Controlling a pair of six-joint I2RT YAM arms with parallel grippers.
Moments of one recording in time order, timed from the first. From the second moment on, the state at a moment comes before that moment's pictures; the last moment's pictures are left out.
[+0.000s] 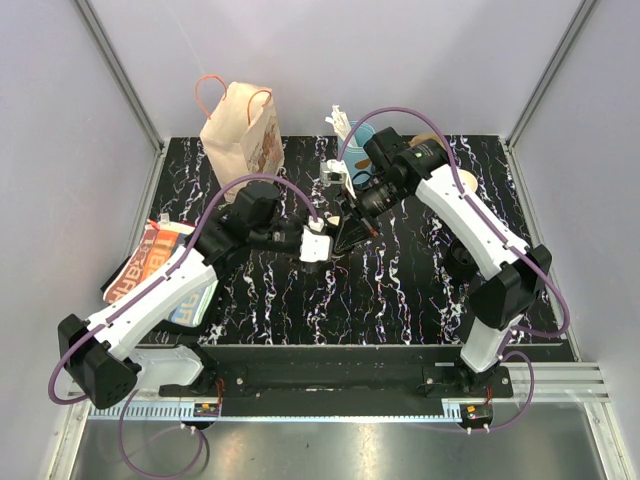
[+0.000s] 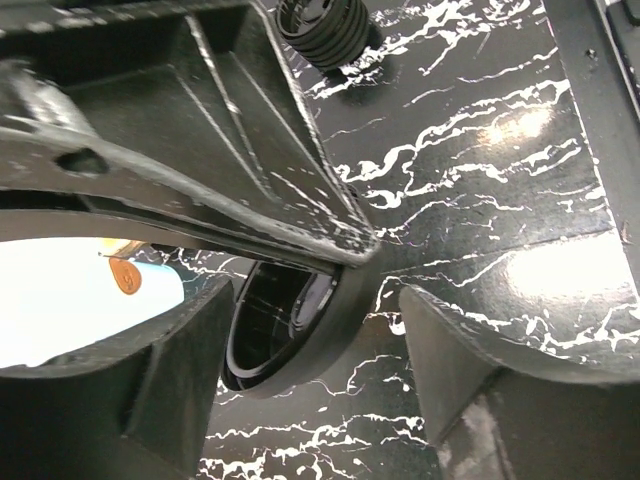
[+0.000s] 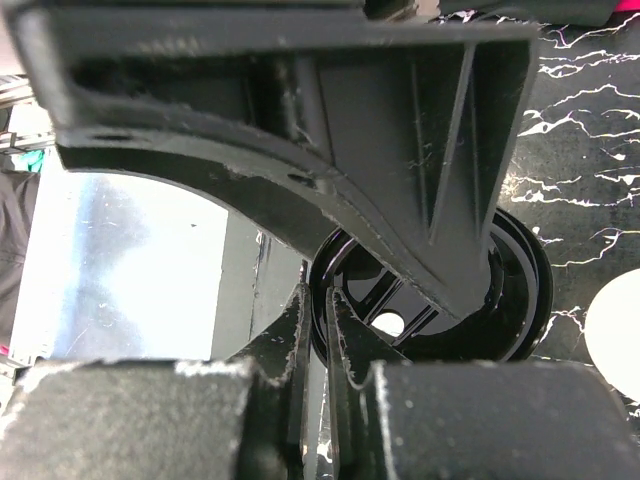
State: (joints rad) left arm -0.70 1.21 1.15 -0.47 0.67 0.92; right arm 0.58 1.77 1.89 -1.34 -1.04 -0.69
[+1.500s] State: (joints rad) left arm -0.58 1.28 1.10 -0.17 0.76 0.20; right arm 0.53 1.19 1.45 -0.89 -0.40 -0.47
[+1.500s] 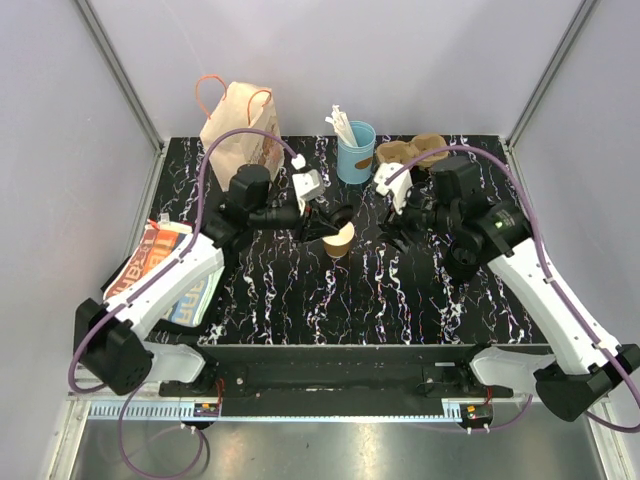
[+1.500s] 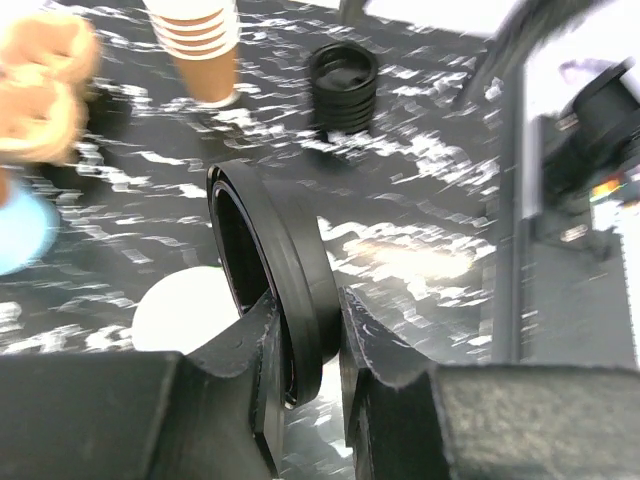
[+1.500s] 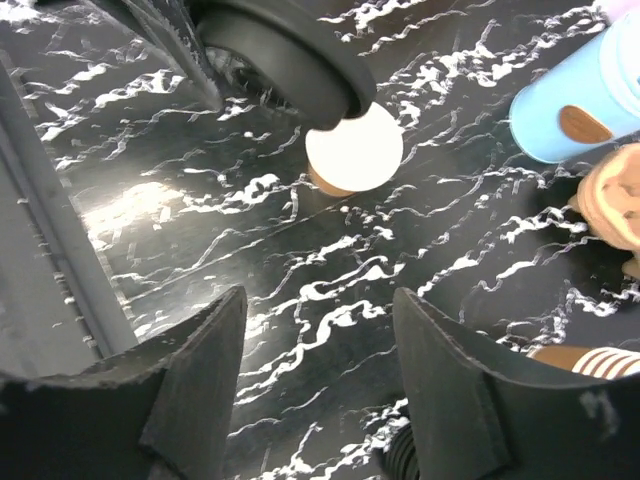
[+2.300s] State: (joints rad) left arm -0.52 1.58 1.24 0.01 1.17 -0.45; right arm 0.65 1.21 1.37 -0.63 -0.20 -0.46
